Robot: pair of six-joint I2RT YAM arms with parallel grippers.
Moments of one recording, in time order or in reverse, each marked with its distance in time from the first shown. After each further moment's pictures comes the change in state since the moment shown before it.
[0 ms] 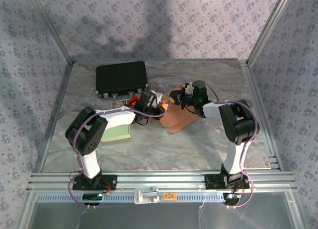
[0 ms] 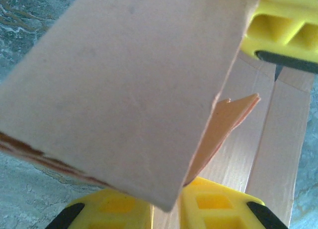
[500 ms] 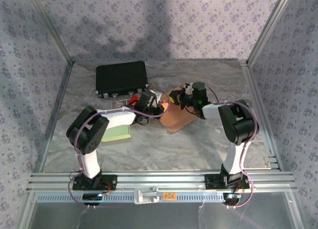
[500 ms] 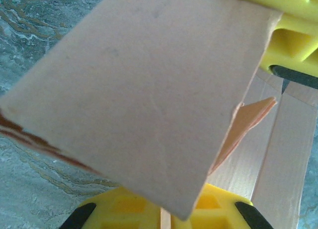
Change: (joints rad) left arm 0.002 0.014 -0.013 0.051 -0.027 -0.028; right arm 0.011 0.000 -0.019 0.051 0.045 0.043
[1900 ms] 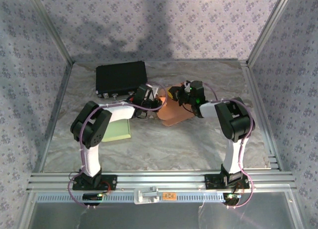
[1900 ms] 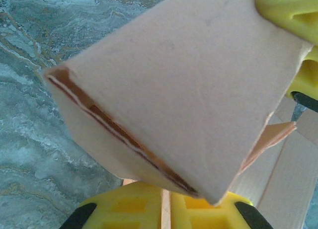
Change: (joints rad) left arm 0.090 0.092 0.076 0.064 0.061 0.015; right arm 0.012 0.067 0.047 0.083 0.136 0.027
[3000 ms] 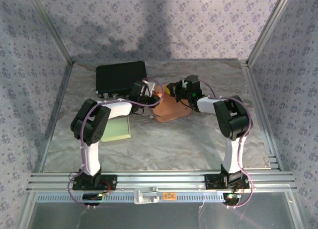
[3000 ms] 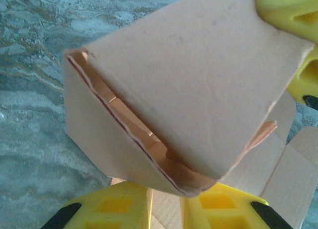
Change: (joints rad) left arm 0.072 0.041 0.051 0.010 0.062 0.057; right arm 0.017 0.034 0.151 -0.194 0.043 0.116
